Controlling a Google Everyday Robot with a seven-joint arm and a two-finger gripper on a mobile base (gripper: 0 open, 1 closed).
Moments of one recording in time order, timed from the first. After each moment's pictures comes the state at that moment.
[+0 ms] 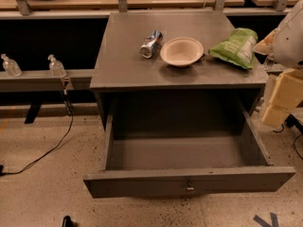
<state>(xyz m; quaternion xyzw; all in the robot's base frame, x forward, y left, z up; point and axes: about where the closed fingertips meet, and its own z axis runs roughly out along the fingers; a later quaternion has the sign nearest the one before) 0.438 -0.217 0.976 -0.60 0.78 -0.03 0.16</state>
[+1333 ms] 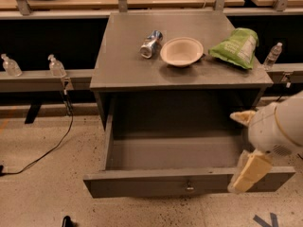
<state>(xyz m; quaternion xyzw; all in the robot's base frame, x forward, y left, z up) 0.405 -0.198 0.822 -0.60 0.77 0.07 0.21</state>
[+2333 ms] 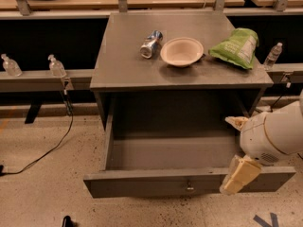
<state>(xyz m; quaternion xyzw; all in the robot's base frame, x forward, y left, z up) 0.412 -0.195 0.791 -0.59 0.77 0.05 0.24</state>
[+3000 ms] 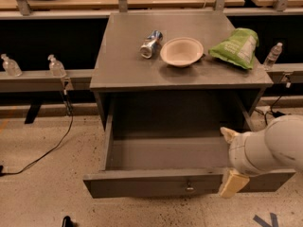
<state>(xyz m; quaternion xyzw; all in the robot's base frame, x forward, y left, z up) 0.437 -0.211 0.714 -0.62 0.75 -0.04 0.23</state>
